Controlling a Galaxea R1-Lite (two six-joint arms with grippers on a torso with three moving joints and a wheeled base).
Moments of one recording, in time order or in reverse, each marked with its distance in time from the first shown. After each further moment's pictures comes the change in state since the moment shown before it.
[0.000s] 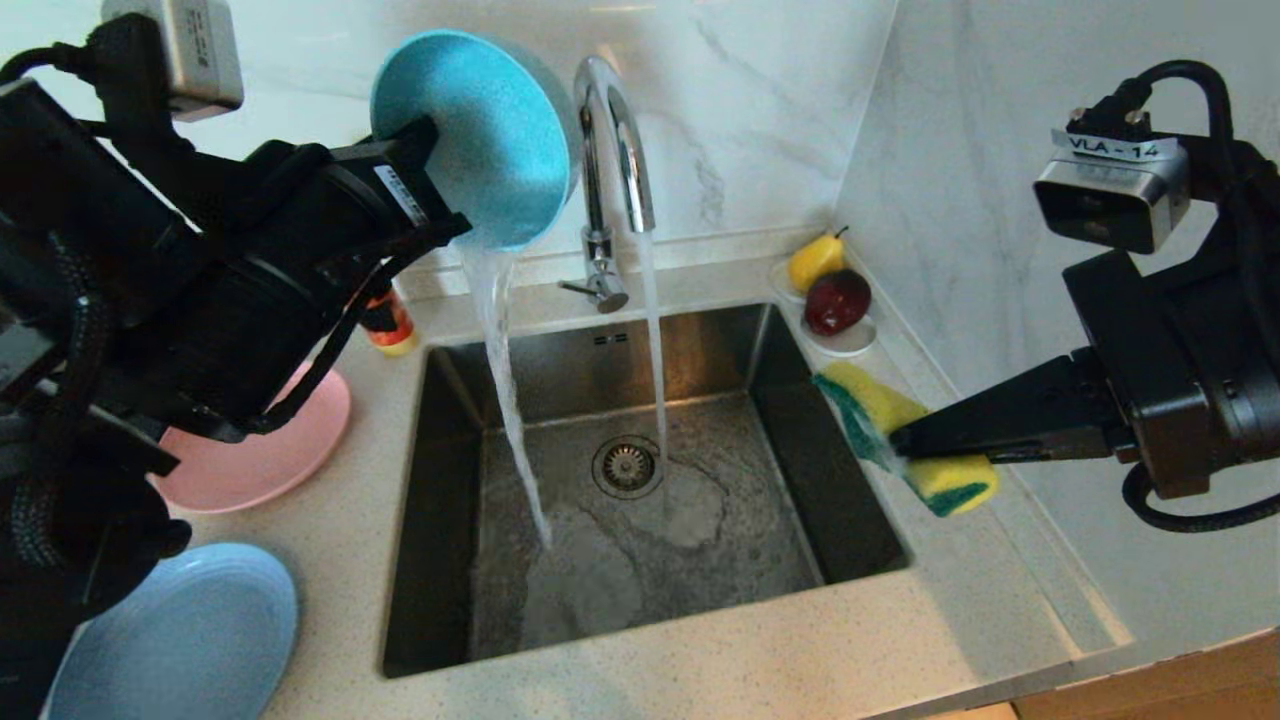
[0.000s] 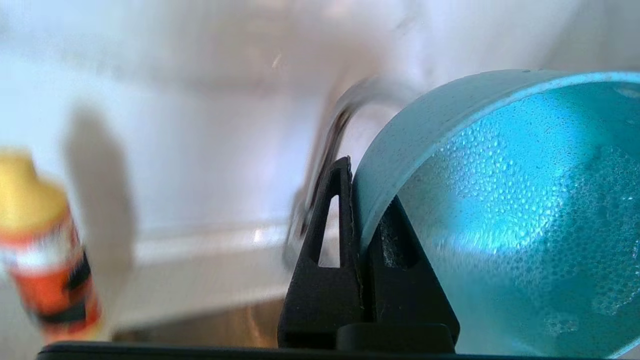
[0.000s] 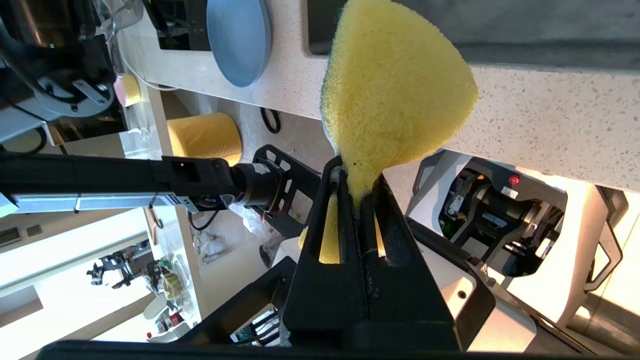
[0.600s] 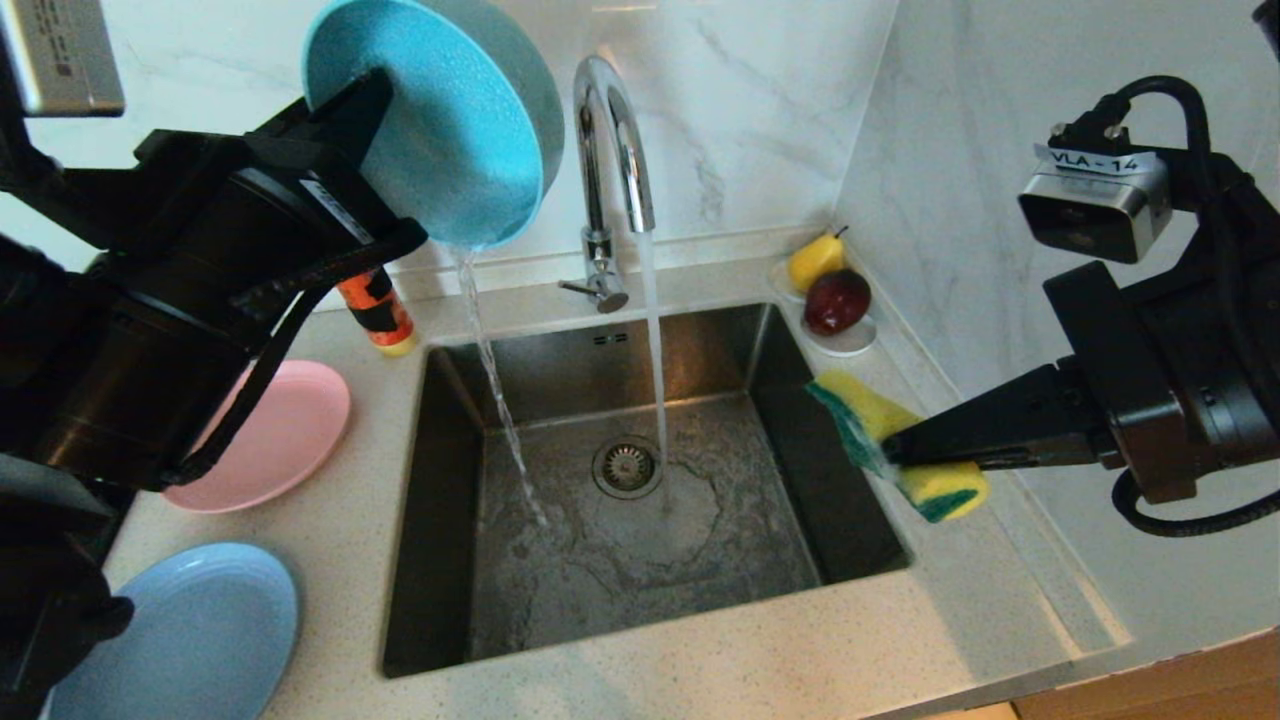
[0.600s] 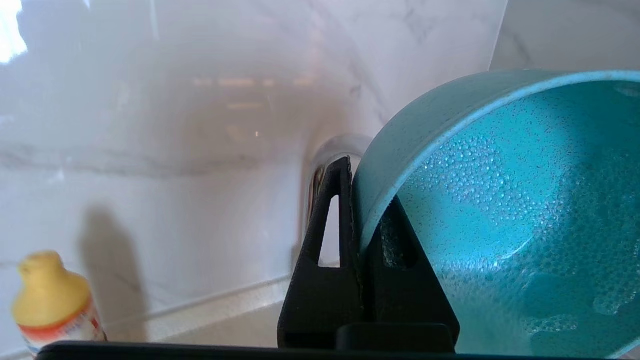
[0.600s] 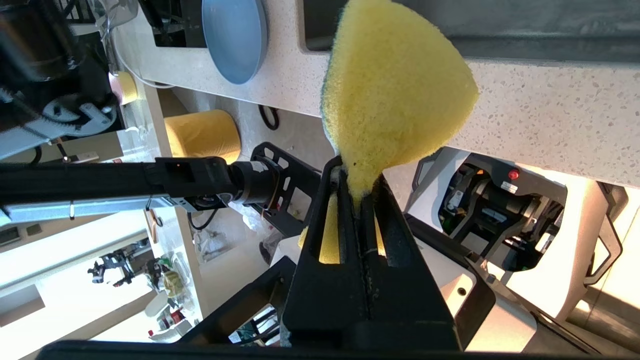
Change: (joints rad) left arm 0.000 -0.071 0.137 -0.221 -0.125 0.150; right arm 0.000 0.013 0.003 0.003 0.002 0.002
